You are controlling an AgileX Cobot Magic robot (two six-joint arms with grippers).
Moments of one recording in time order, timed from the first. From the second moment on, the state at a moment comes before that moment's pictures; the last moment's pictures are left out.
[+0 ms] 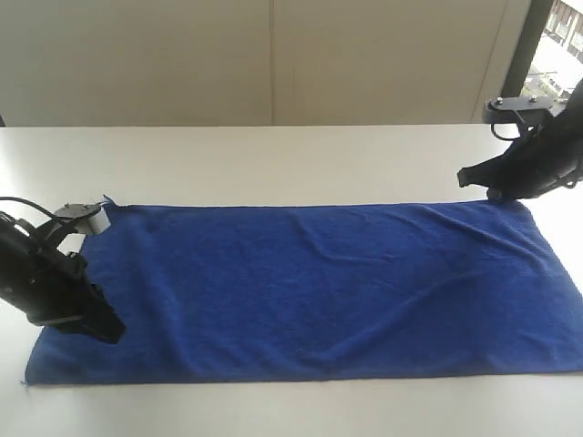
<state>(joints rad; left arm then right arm) -0.09 1.75 -0.85 -0.80 0.79 1.09 -0.22 2.08 -1.45 0.25 0.52 -0.36</state>
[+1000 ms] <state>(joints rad) -0.09 1.73 -0.79 -0.52 0.77 0.80 -0.22 2.26 -1.60 -0.01 0.49 -0.19</state>
